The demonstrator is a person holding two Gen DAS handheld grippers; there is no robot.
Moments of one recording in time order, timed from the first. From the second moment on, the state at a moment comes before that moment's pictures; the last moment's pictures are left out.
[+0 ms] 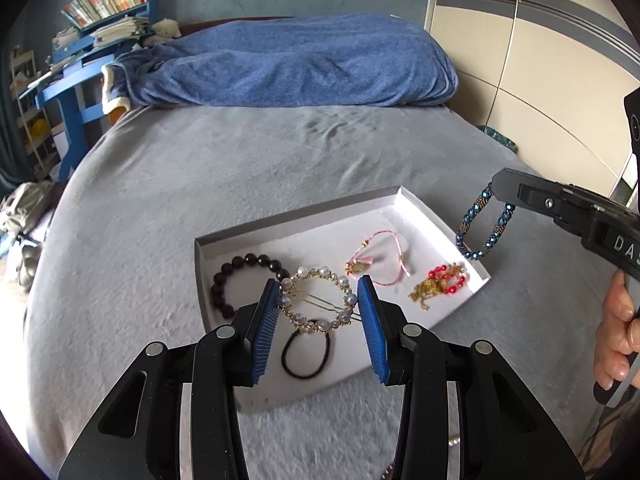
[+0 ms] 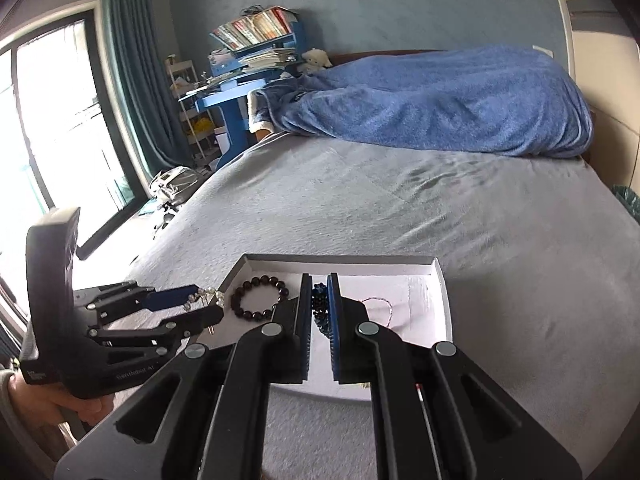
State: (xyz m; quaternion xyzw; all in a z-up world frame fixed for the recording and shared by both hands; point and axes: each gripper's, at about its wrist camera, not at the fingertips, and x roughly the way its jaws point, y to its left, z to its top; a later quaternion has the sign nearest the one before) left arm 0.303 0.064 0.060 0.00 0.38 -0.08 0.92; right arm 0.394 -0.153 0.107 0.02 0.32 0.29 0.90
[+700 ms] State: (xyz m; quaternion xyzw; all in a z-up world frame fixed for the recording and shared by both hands) left arm 0.341 0.071 -0.023 0.03 0.46 -0.06 0.89; right arm 0.421 -0.095 0.014 -0.01 0.43 0.32 0.84
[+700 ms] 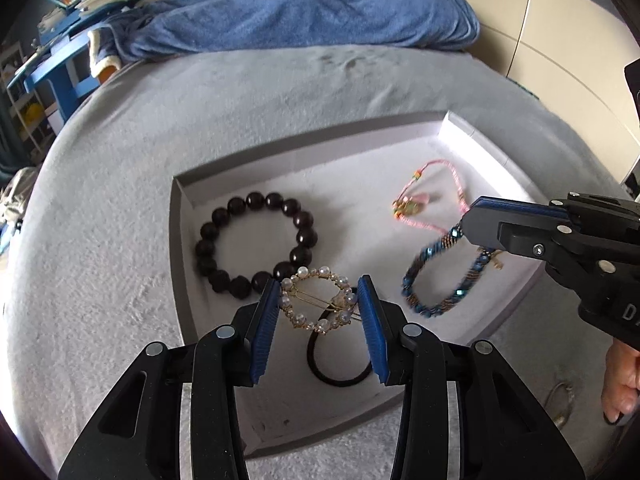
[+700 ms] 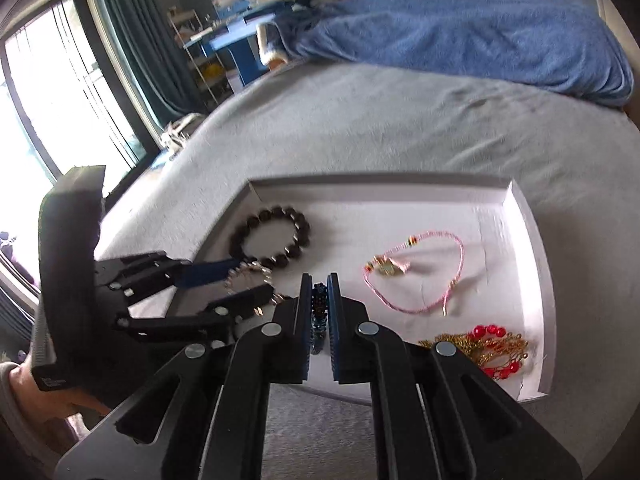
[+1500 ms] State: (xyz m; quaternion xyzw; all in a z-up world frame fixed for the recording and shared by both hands) left arm 0.307 0.087 0.006 0.01 0.43 -0.03 0.90; right arm 0.405 -0.137 0.020 -0.02 0.41 0.27 0.87
